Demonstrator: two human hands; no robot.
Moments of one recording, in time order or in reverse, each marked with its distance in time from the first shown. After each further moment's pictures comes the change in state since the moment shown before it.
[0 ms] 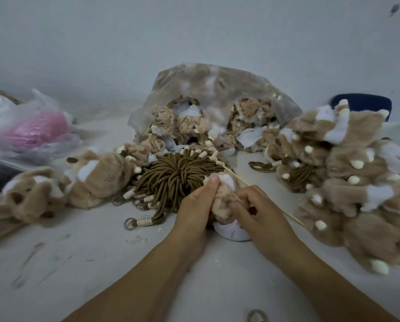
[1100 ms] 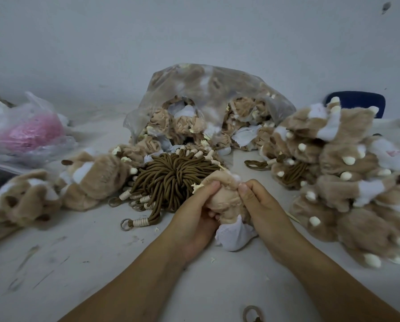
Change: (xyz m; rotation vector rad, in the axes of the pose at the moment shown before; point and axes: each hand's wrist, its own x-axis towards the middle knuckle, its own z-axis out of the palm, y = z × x) left_hand -0.002 0.001 0.001 -0.246 -0.213 -0.150; right_hand 0.001 -0.004 -0.005 0.425 0.011 0.259
